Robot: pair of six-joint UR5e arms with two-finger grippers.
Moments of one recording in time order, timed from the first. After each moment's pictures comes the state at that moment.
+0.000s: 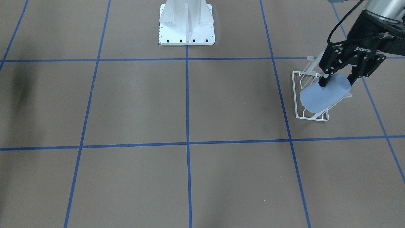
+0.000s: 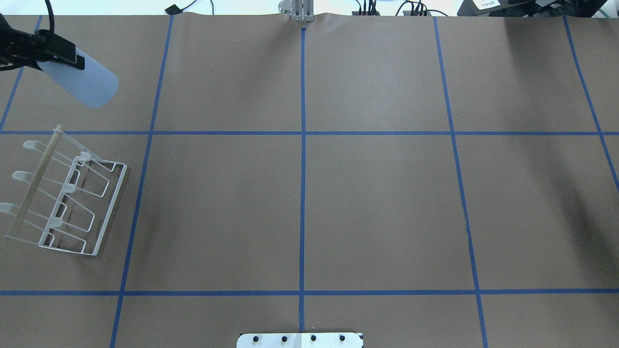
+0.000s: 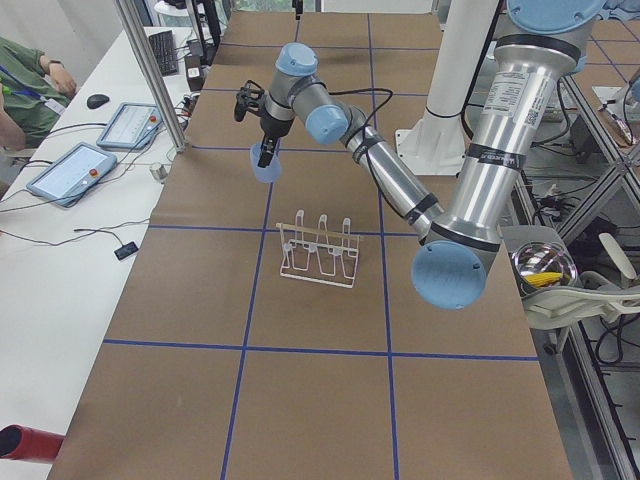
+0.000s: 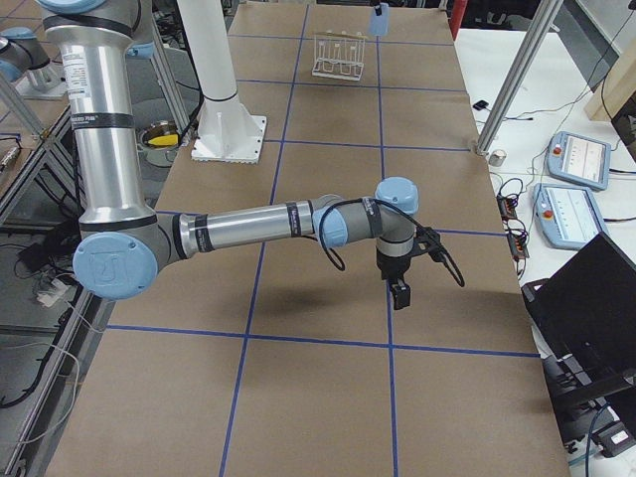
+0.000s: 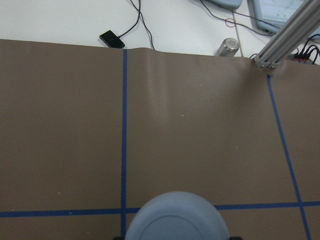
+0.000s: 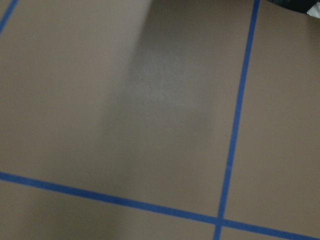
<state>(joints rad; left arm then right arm) -1.13 -1.82 -2.11 -1.65 -2.11 -0.81 1.40 -1.46 1.67 -1.59 2.13 -0.01</state>
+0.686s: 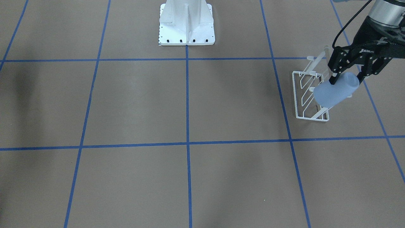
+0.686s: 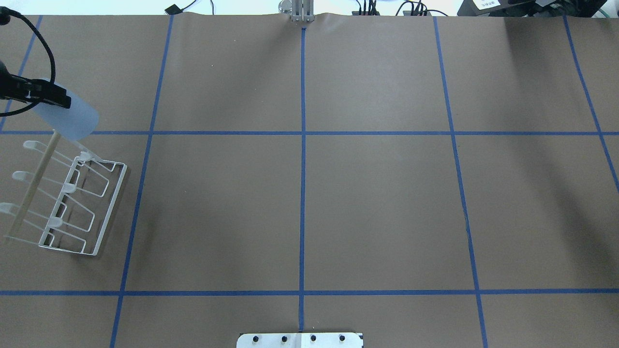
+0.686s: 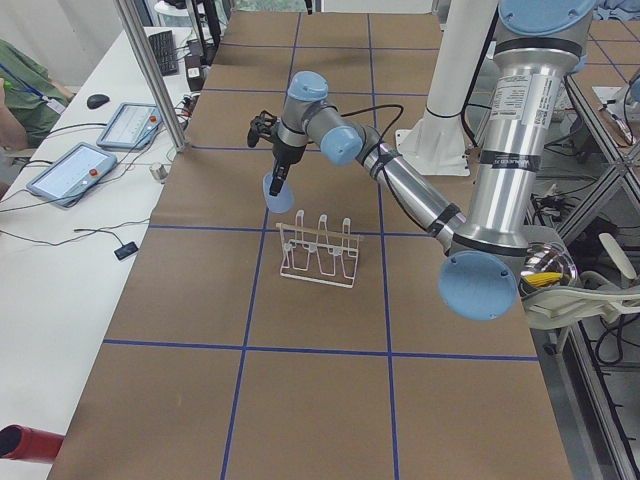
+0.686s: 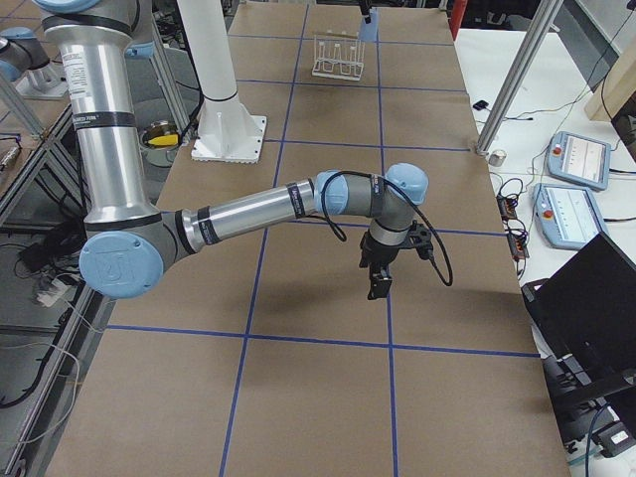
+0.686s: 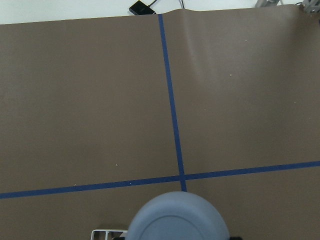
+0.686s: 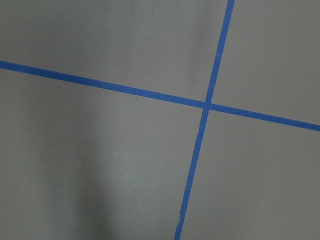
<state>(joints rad) -1.05 -1.71 -2.13 -1.64 -2.01 -0.72 1.42 -1.45 1.76 -1.92 2.22 -0.09</state>
